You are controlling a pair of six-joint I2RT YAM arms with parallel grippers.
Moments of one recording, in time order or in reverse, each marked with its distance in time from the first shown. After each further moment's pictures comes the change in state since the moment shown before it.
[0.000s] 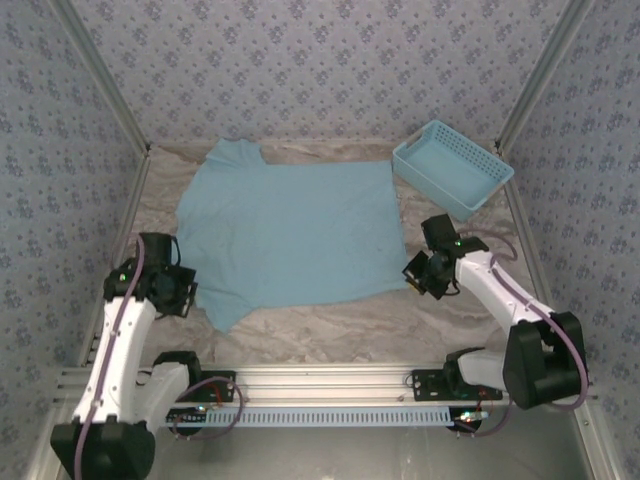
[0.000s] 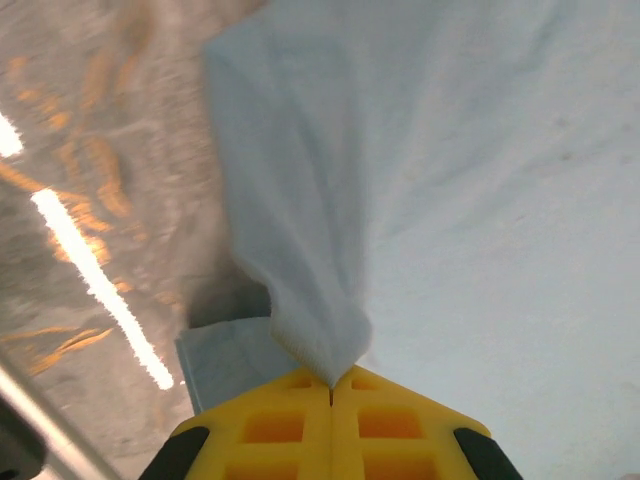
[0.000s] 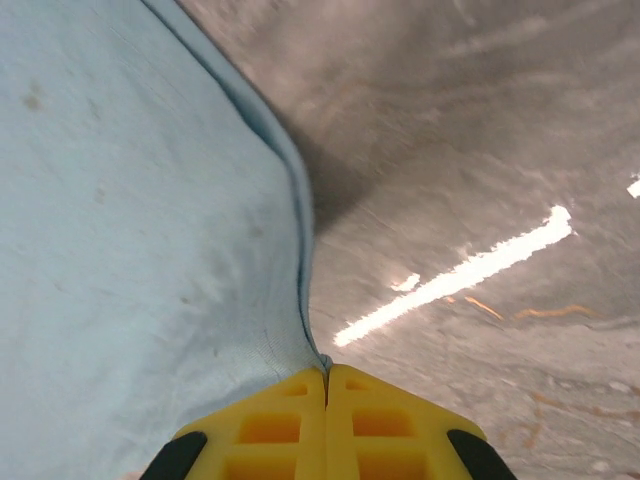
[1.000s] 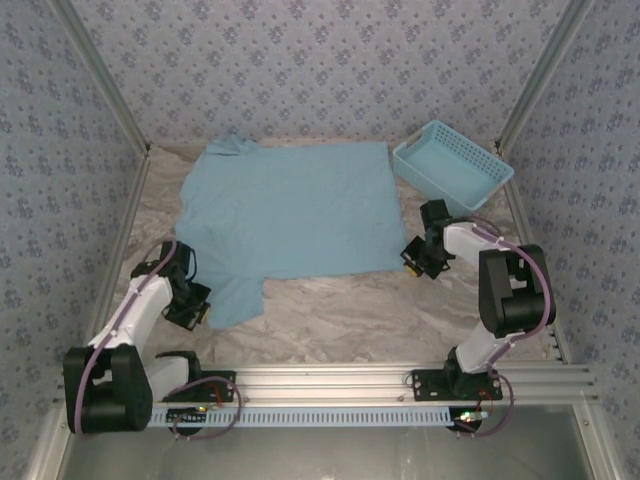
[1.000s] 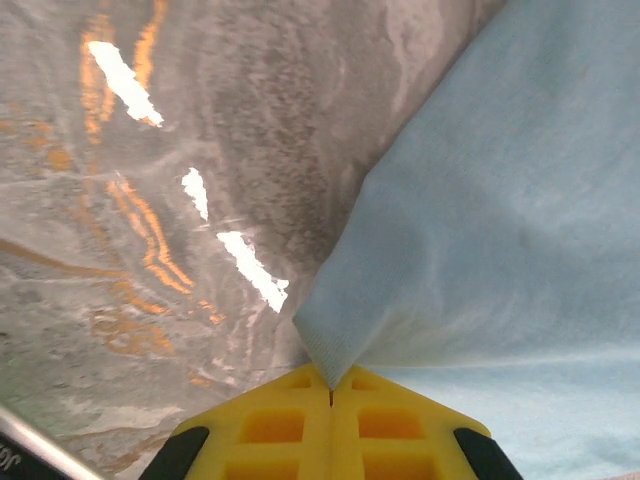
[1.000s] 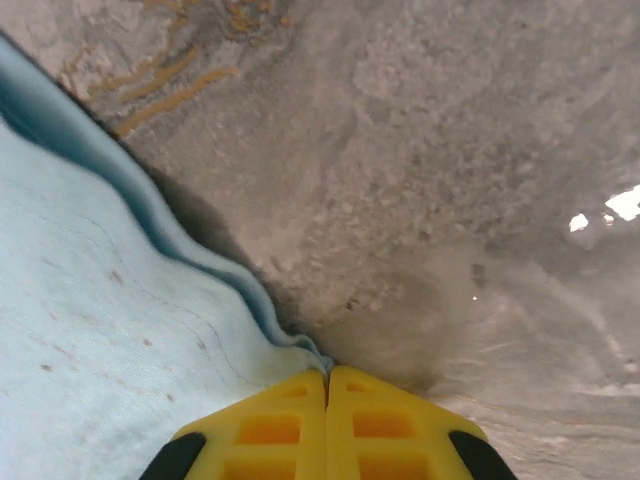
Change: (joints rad) left arm 0.005 0.205 -0.229 0.119 0.006 0.162; right arm -0.090 0.378 0.110 0.210 -0.009 -0.110
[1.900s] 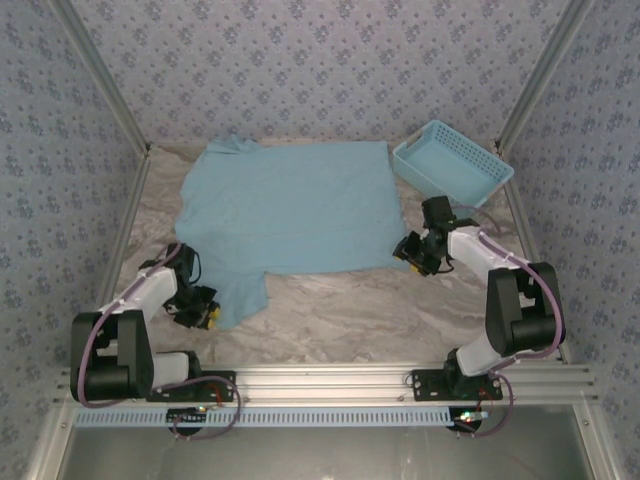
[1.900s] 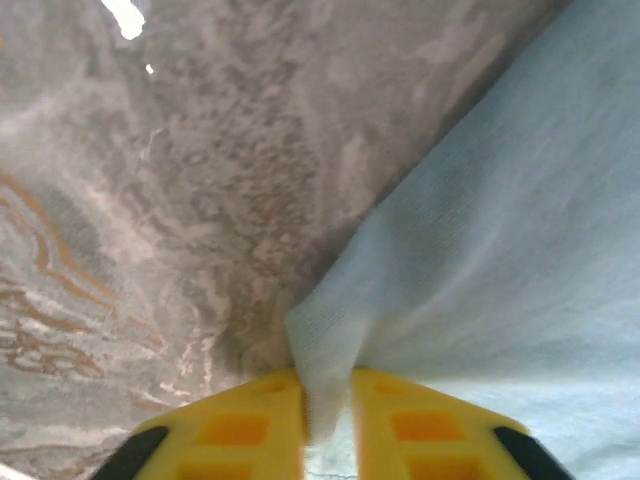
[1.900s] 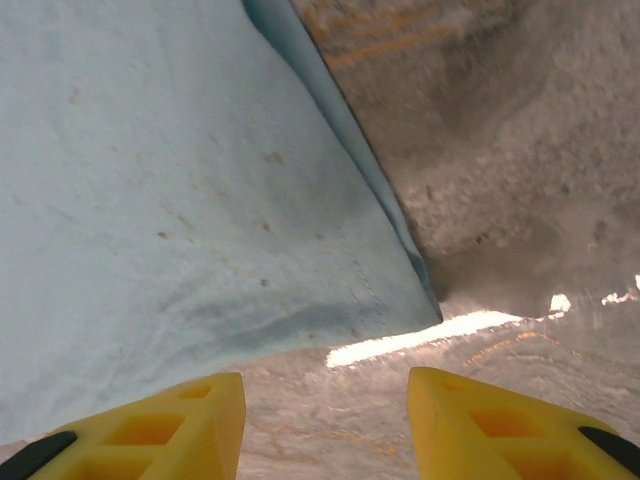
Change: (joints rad) left arm 0.009 0.187 -0.035 0.113 0.129 -0.002; right arm 0.014 -0.122 -0.021 0.004 -0.080 -0.146
